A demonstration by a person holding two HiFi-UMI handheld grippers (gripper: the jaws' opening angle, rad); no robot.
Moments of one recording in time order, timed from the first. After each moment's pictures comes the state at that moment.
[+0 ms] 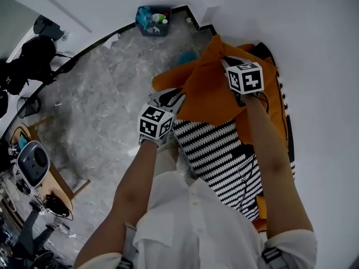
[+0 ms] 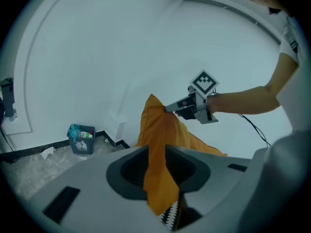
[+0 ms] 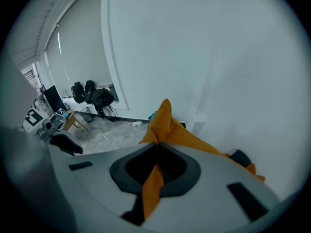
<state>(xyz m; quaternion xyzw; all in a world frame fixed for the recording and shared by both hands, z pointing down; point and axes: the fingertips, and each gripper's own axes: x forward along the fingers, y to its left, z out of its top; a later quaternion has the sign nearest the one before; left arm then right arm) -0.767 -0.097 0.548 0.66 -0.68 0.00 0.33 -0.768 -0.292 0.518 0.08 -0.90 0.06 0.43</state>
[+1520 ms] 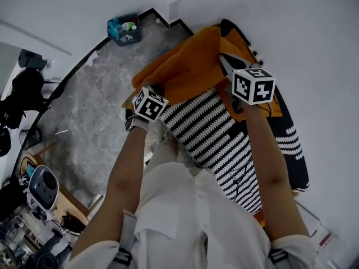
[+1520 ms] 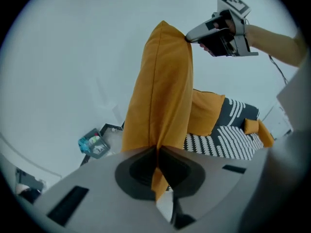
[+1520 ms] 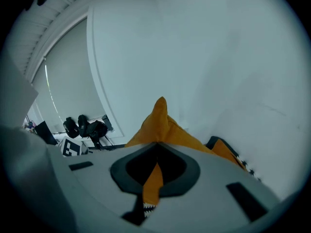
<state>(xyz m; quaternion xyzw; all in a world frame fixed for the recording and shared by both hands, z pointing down) -0.718 -0.094 0.561 0.67 -0.57 0.34 0.32 -0.624 -0.268 0.391 0.19 -0.92 0.16 0.29</state>
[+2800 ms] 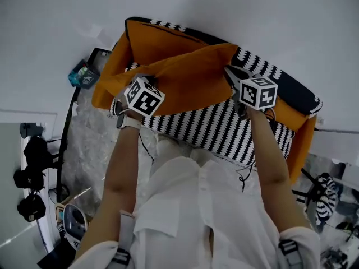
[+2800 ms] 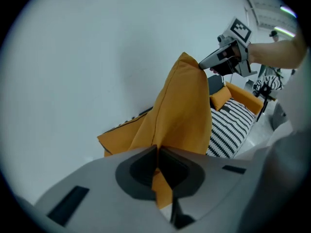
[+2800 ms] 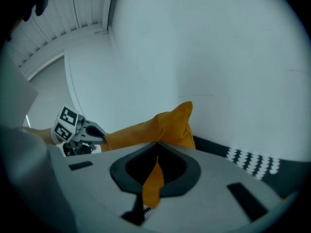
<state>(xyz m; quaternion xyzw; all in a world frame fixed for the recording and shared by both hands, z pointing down) -0.353 -0.115 0.416 0.75 -0.42 0.50 0.09 -0.112 -0.165 0.376 0.40 -0.87 0.25 0.16</state>
